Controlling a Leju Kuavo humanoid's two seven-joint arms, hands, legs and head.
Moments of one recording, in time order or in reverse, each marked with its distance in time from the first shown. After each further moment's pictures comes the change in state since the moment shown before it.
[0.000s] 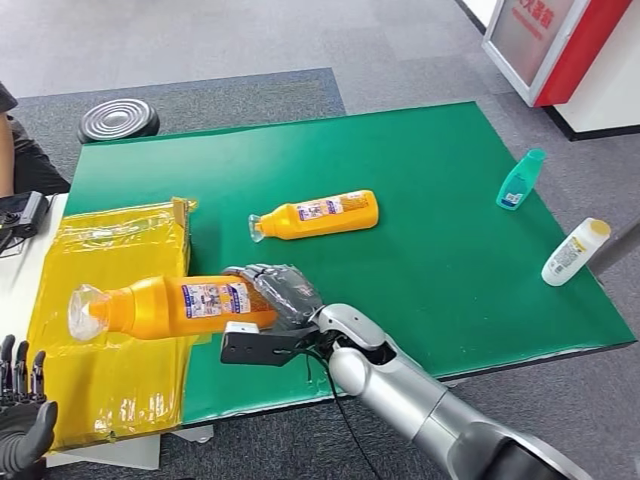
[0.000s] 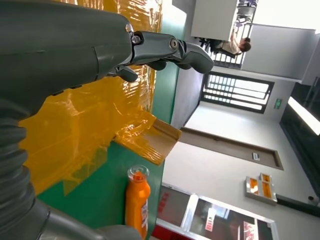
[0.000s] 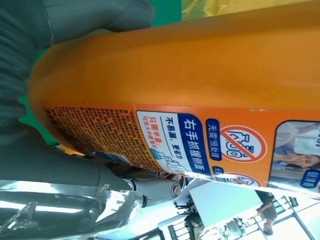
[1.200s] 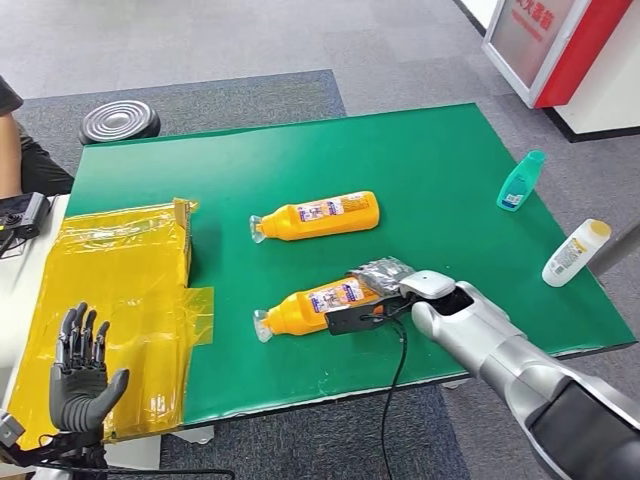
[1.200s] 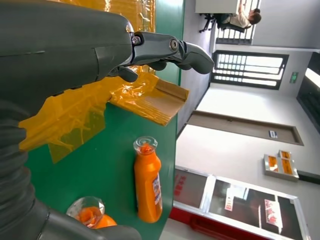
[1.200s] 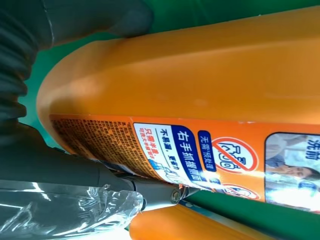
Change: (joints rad) left arm -0.032 0.009 -0.324 0.004 -0.026 0.265 0.000; right arm -0.234 -0.259 0.111 0.326 0.208 0.345 0.098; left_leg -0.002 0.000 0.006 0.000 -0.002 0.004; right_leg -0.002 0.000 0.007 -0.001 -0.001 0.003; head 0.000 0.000
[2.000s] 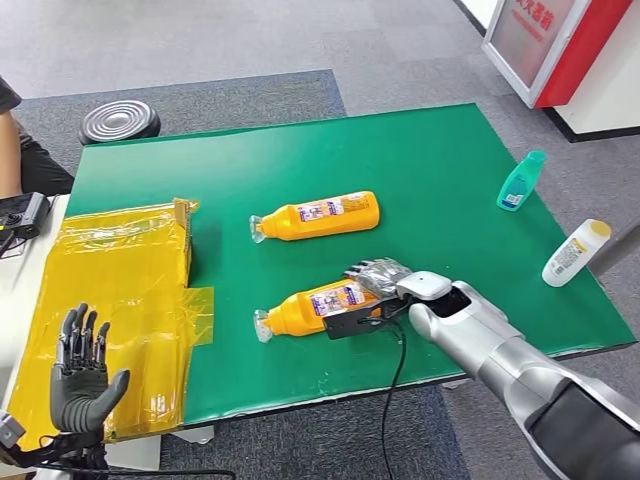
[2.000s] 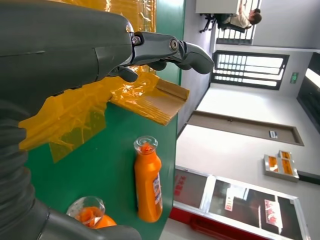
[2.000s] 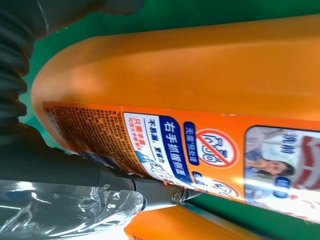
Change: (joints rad) left arm 0.003 -0.005 0.001 -0.003 -0.002 -0.003 0.000; right arm 0.007 0.002 -0.002 -0.024 0.028 0.024 -0.001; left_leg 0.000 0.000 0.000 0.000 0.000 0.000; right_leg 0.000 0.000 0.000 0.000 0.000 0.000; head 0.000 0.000
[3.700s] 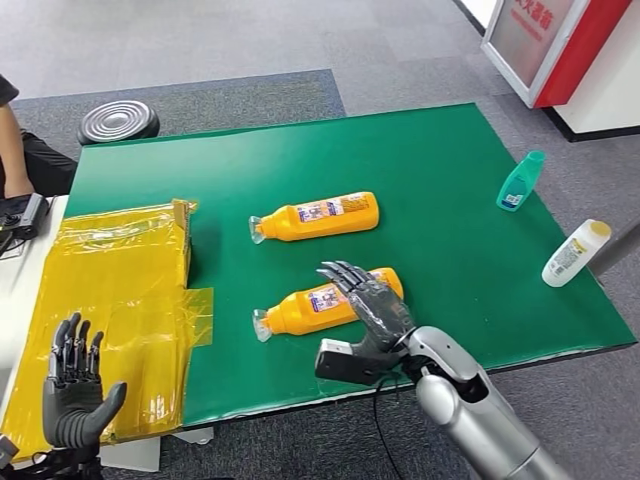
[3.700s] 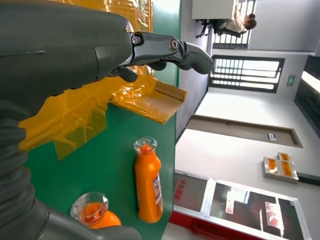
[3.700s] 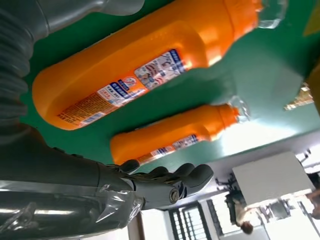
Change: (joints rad) left arm 0.073 -0.027 0.002 -0.096 -0.014 0.013 0.000; right arm 0.498 0.008 -0.386 -0.647 -0.025 -0.250 -0.099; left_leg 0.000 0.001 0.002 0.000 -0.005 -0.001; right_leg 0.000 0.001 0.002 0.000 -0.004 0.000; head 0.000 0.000
